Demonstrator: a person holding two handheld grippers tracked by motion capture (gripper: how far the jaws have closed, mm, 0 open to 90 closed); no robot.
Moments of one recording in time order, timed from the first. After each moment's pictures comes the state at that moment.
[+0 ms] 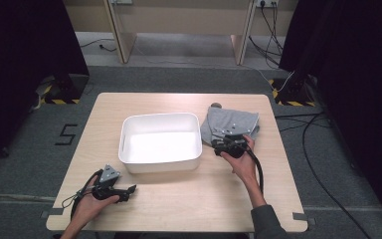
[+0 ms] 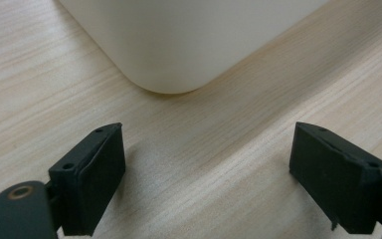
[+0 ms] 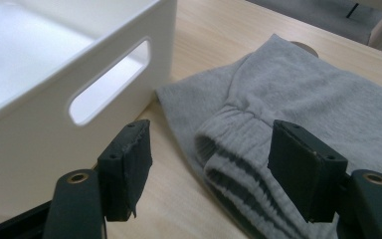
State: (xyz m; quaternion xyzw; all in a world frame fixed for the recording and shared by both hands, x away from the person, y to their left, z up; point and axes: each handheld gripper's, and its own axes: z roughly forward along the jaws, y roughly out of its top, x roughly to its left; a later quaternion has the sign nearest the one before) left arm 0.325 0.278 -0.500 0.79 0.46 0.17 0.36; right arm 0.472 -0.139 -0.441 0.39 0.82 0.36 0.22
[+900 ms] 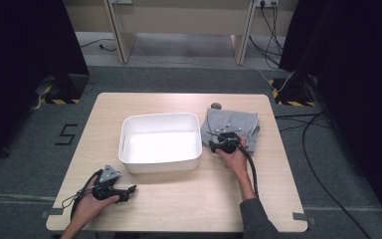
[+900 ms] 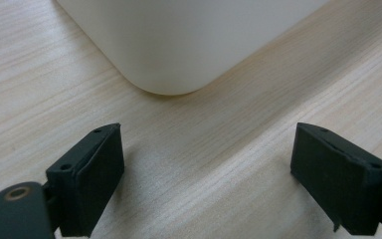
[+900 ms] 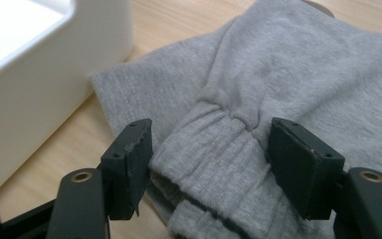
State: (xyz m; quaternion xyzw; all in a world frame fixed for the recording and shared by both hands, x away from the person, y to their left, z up) left arm 0.326 0.278 -0.500 0.79 0.46 0.17 0.36; right arm 0.503 -0.131 -0.487 0.42 0.82 0.34 0.21
